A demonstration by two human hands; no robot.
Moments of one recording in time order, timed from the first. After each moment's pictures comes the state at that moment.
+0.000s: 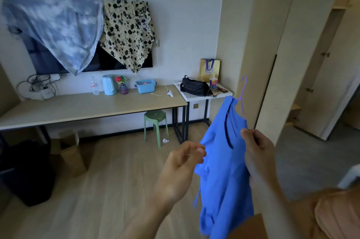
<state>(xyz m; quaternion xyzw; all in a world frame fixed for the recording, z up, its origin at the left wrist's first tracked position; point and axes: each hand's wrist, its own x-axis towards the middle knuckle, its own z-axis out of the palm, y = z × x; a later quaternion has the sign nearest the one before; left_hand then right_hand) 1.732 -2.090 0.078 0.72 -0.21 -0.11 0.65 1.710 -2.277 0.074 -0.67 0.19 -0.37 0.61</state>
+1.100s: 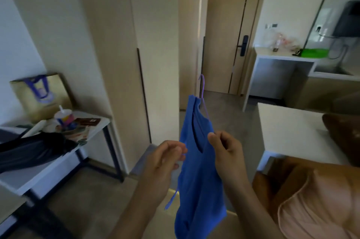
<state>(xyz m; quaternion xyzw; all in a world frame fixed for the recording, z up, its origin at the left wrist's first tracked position) 2.229 -2.593 0.045 0.58 -0.45 -0.35 0.58 2.084 -2.667 0.045 -0.59 0.39 -0.55 0.44</state>
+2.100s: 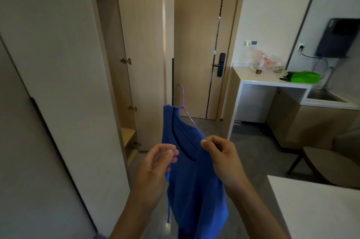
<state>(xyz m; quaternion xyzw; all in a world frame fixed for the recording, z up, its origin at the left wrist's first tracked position) 2.320 -3.363 0.069 0.54 -0.46 -0.40 0.58 2.154 -3.421 0.076 -0.60 0.45 -0.50 0.43</state>
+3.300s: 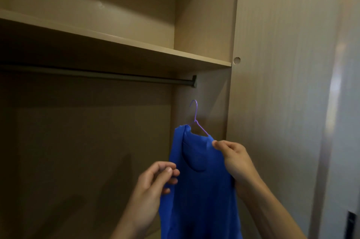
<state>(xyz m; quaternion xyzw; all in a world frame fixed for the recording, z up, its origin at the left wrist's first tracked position) 2.691 -4.030 0.192 0.63 -0.30 -0.11 0.71 2.611 -4.220 0.235 -0.70 0.16 -0.35 0.60</state>
